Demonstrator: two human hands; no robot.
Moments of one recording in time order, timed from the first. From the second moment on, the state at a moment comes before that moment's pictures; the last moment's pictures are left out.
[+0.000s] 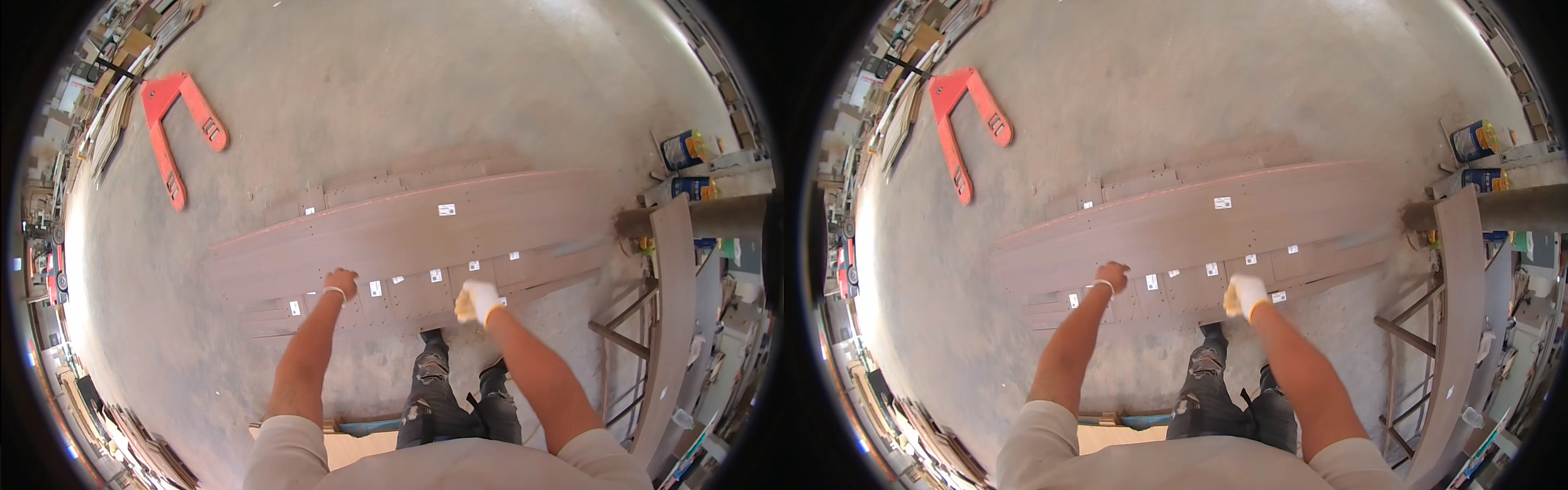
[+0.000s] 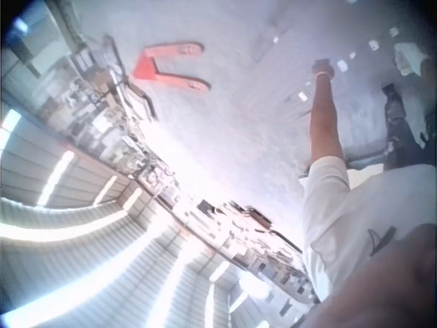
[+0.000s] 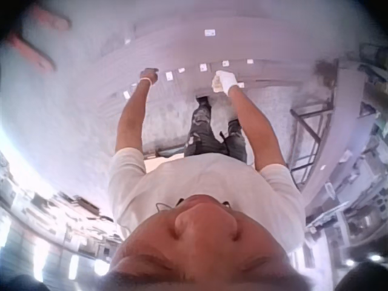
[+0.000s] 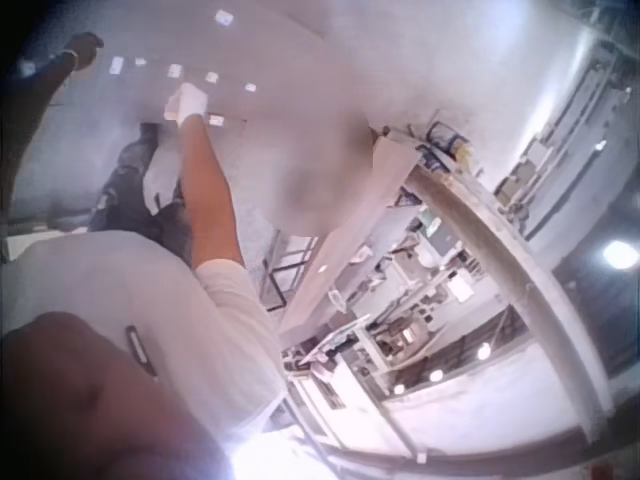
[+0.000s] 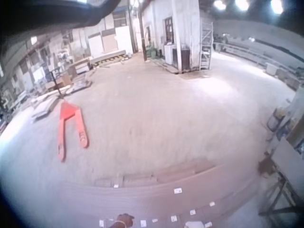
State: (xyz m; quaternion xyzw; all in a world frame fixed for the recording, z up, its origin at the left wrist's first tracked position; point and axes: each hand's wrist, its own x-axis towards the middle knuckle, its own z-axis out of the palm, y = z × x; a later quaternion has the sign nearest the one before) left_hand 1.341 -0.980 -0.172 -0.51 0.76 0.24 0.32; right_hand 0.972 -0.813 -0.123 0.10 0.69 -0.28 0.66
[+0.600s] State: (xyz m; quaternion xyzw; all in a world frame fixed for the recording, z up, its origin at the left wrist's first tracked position) left_hand 1.215 -0.615 -0.147 -0.41 0.77 0.30 0.39; right_hand 0.860 -0.255 -0.094 0.19 0.68 -0.42 0.57
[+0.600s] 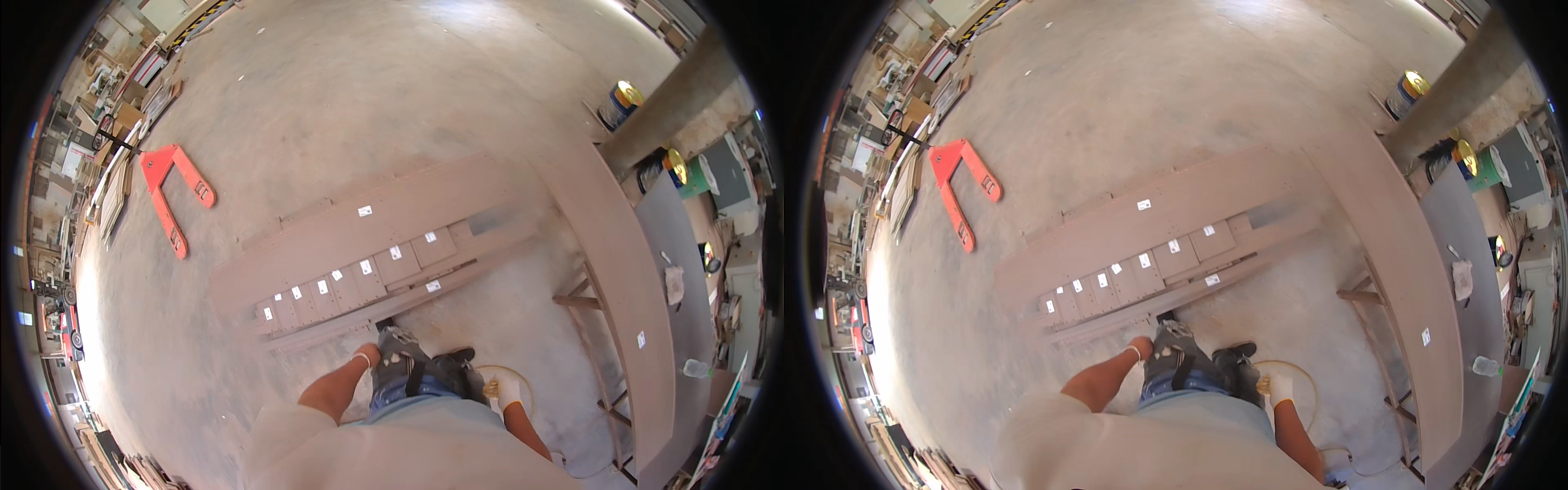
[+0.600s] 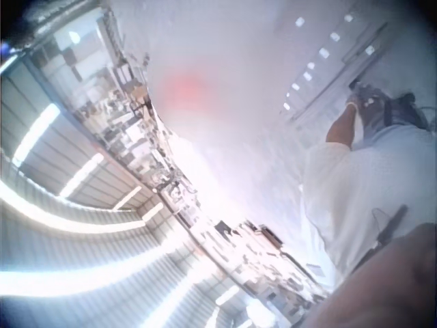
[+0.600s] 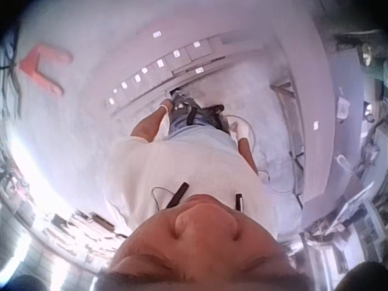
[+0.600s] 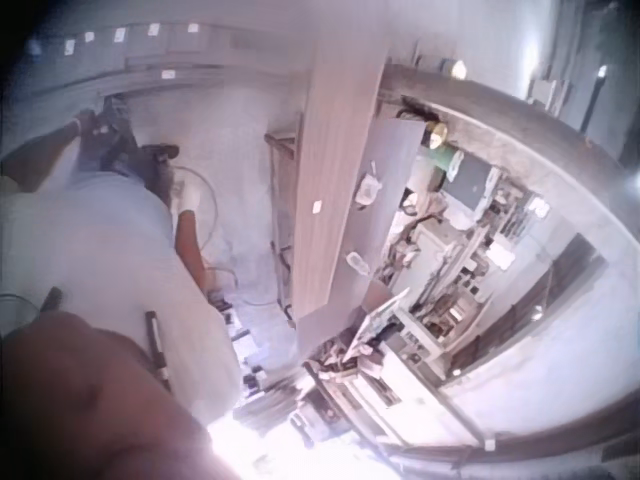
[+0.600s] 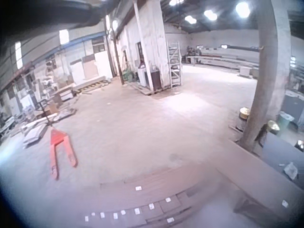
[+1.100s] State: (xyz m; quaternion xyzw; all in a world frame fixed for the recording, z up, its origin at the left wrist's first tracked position) left_hand 0.665 -0.472 -0.012 -0.02 0.96 0.28 0.08; right_hand 0.827 0.018 -0.108 0.51 0.53 -0.50 0.47
